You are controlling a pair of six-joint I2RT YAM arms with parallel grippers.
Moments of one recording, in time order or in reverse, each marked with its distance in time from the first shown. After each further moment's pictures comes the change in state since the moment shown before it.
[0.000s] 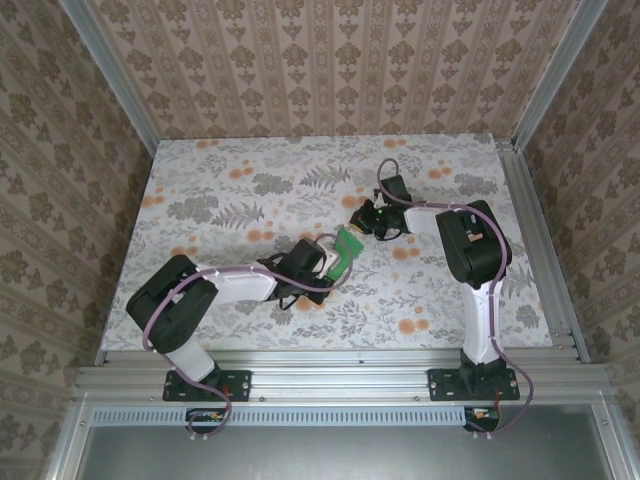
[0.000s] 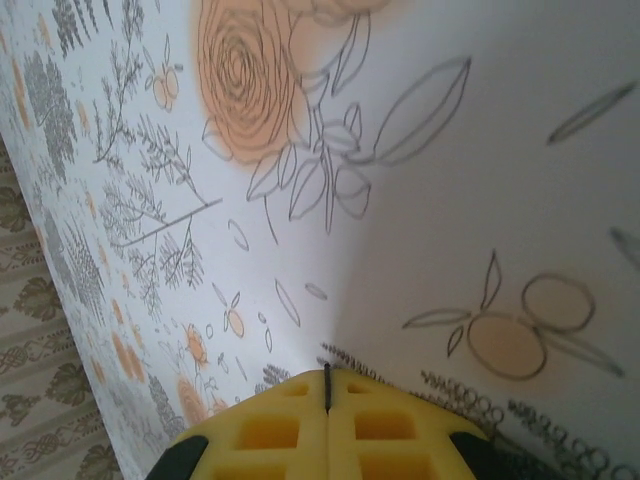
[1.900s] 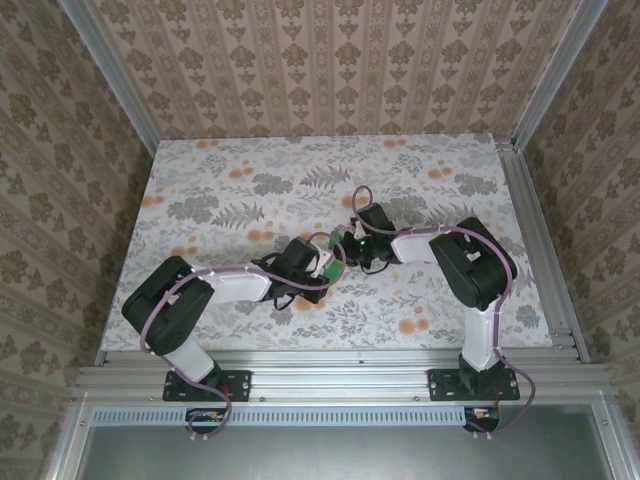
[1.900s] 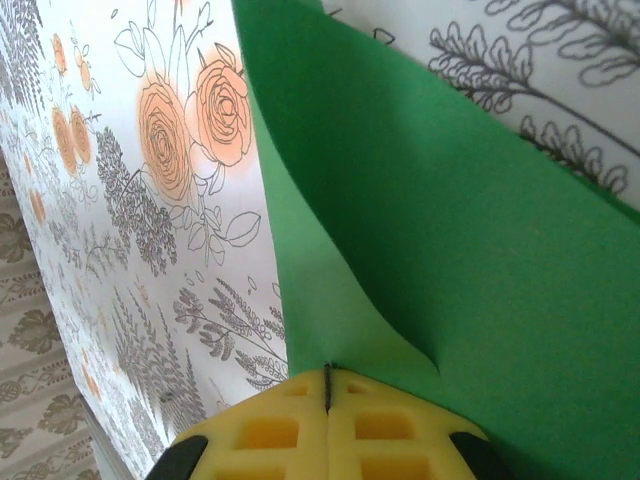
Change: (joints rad) left arm 0.039 -0.019 -0.035 0.031 0.058 -0.023; right arm 0.204 -0.163 -0.262 0.084 0.015 -0.028
